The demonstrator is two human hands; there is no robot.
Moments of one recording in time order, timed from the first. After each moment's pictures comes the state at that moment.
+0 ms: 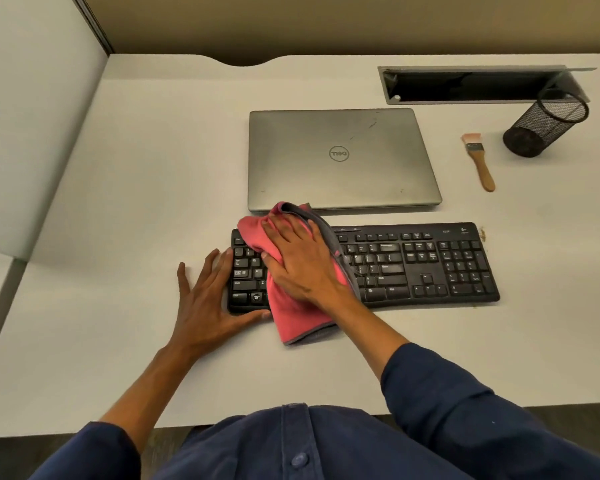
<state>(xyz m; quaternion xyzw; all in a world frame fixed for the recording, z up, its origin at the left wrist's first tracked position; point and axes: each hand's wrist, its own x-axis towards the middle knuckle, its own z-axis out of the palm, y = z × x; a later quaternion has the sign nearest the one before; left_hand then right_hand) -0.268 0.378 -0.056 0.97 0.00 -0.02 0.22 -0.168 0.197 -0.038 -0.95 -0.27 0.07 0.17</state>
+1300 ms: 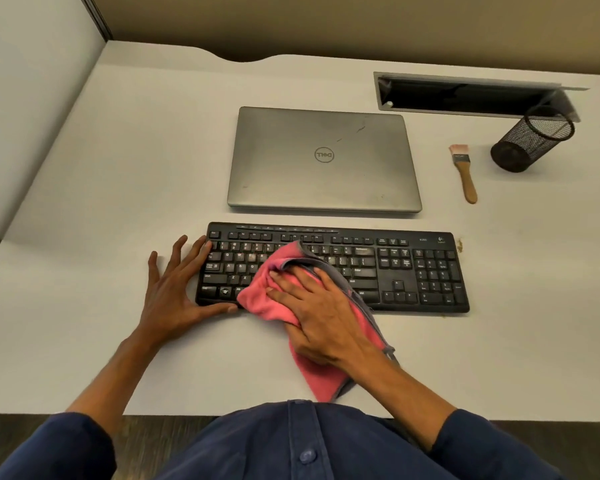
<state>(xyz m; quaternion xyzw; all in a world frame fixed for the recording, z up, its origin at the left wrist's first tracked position) -0.265 0.379 -0.062 0.97 0.01 0.04 0.25 -0.232 0.105 -0.030 -0.91 -0.38 0.08 0.17</state>
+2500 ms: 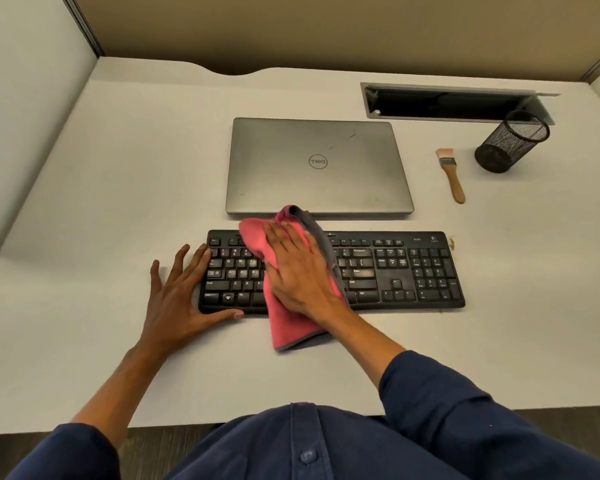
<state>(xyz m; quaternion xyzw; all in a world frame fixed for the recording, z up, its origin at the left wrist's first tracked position) -0.267 0.376 -0.060 0.98 0.01 0.03 0.20 -0.180 0.159 -0.038 -0.95 -0.26 0.05 0.17</state>
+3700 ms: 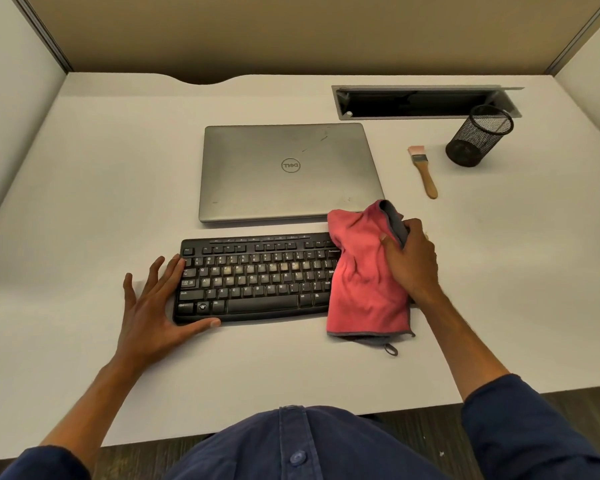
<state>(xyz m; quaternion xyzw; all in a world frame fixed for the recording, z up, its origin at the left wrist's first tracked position) -0.270 0.373 -0.055 0.98 0.01 0.02 0.20 -0.146 -0.029 -0.016 -0.92 0.14 0.01 0.37</state>
